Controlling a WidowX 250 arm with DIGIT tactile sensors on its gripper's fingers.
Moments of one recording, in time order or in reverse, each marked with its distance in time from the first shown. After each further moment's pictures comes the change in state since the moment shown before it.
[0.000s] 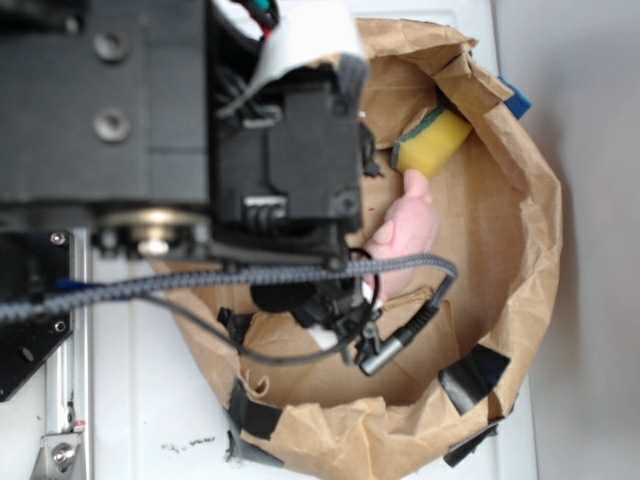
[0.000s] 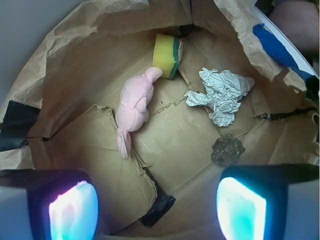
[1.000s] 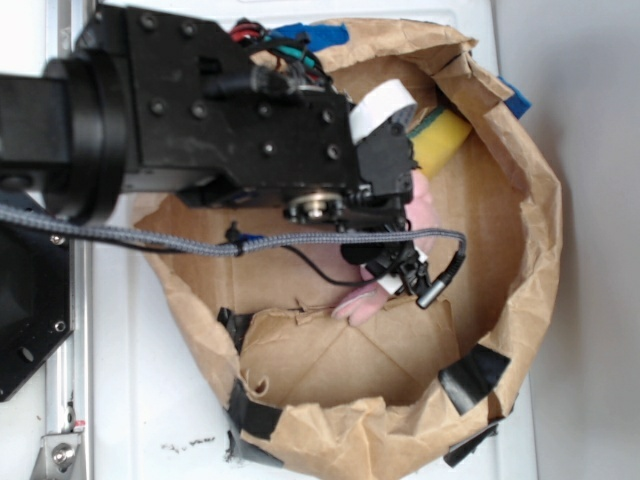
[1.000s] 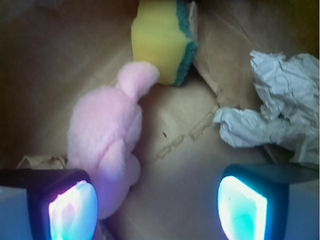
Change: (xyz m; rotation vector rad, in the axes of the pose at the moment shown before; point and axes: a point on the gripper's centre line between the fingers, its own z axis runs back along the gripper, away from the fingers) arm 0.034 0.007 -0.110 -0.024 -0.054 0.106
